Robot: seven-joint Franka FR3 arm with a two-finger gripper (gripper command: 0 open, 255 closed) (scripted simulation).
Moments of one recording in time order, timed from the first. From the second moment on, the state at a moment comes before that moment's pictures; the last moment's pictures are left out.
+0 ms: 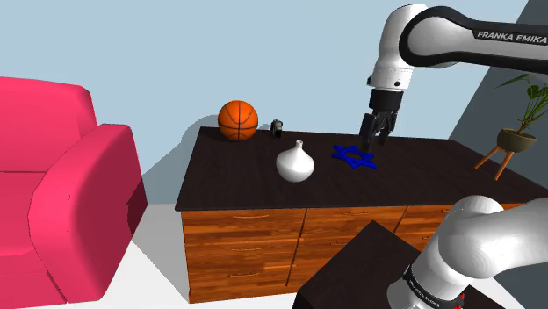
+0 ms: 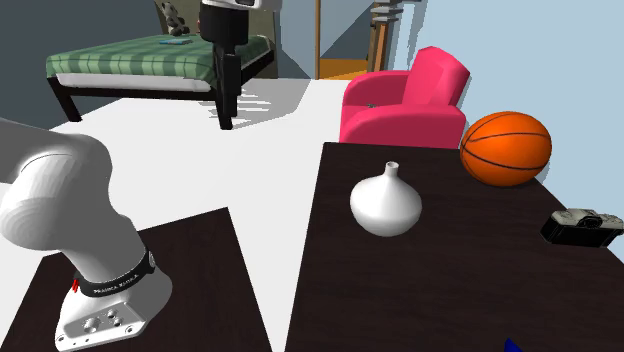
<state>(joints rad) 0.02 -0.75 -0.02 -2.34 0.03 1.44 0.05</state>
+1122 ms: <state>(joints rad) -0.01 -0.31 -0.08 -2.23 -0.02 1.89 -0.04</state>
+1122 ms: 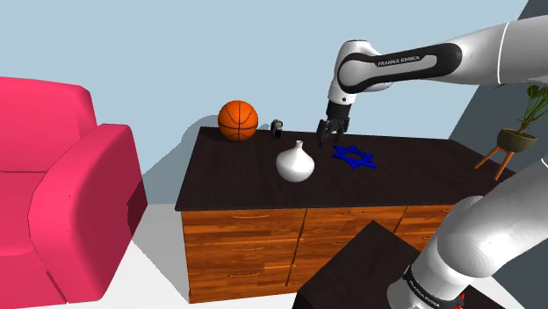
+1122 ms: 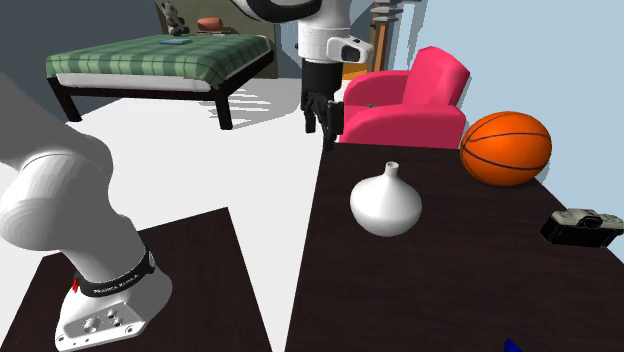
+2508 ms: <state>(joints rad) -0.03 0.18 -0.12 -1.92 0.02 2.19 -0.12</state>
